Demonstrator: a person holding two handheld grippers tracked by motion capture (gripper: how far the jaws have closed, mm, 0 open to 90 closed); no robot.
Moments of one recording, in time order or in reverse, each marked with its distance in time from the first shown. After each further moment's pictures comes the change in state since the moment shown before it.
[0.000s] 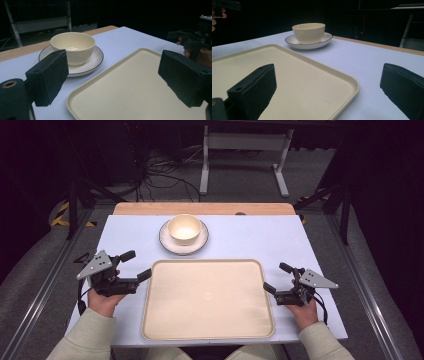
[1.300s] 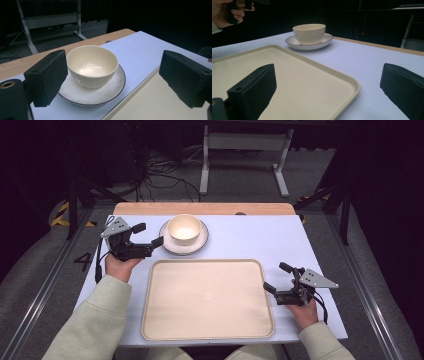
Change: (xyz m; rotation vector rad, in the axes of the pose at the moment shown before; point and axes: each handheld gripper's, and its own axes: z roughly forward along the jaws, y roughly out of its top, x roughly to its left) left arm 0.042 0.045 0.063 0.035 0.066 -0.045; right arm -0.001 0.000 0.000 -0.007 0.007 0.003
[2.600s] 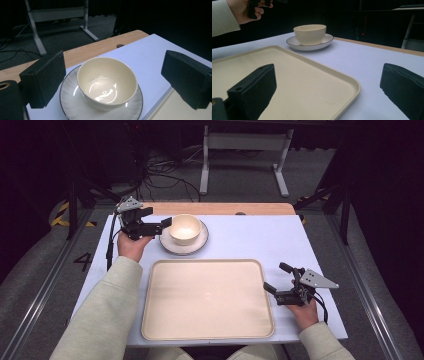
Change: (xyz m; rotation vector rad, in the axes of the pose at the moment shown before) left arm 0.027 0.036 0.052 0.066 0.054 -0.049; right arm 0.000 0.000 -0.001 -0.005 0.003 0.005
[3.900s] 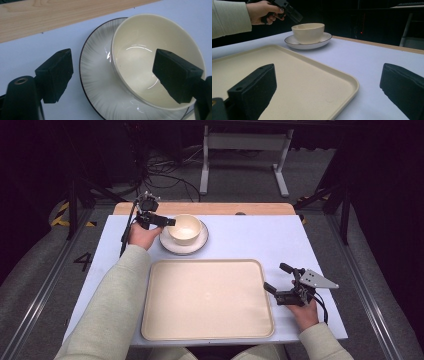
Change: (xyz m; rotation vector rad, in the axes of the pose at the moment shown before) left arm 0.037 0.000 0.077 0.458 0.166 -0.170; right arm 0.000 -0.001 0.000 0.010 -0.012 0.006
